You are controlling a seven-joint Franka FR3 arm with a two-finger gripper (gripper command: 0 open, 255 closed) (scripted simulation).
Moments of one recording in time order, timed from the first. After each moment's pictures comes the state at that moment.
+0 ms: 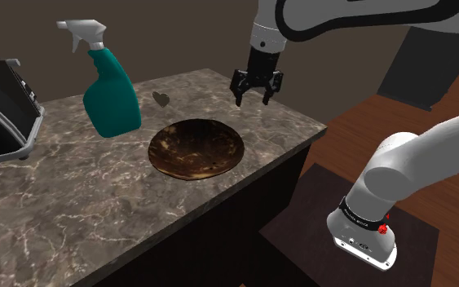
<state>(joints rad) 0.00 -0.57 0.29 -2.28 0.19 1.85 0.64</state>
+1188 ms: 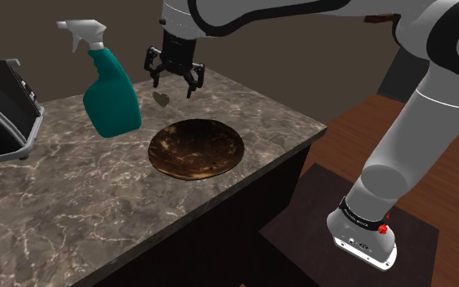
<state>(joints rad) -0.08 -0.01 0.64 -1.72 -0.05 2.02 1.43</state>
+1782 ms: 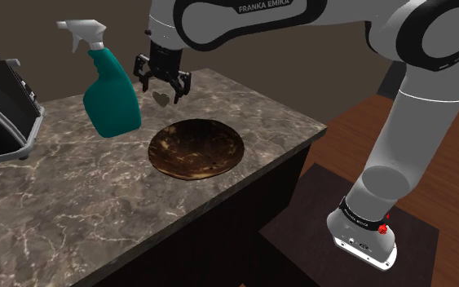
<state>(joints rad) -0.04 0.14 0.65 -1.64 -0.18 2.07 1.56</state>
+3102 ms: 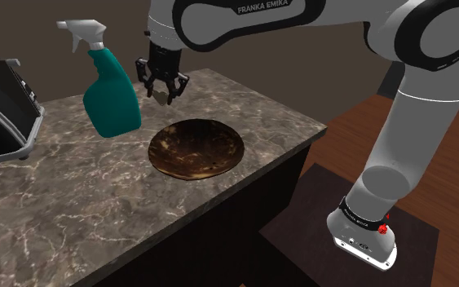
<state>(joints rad) -0.04 0.15 0.65 -1.63 -0.19 2.07 1.57</state>
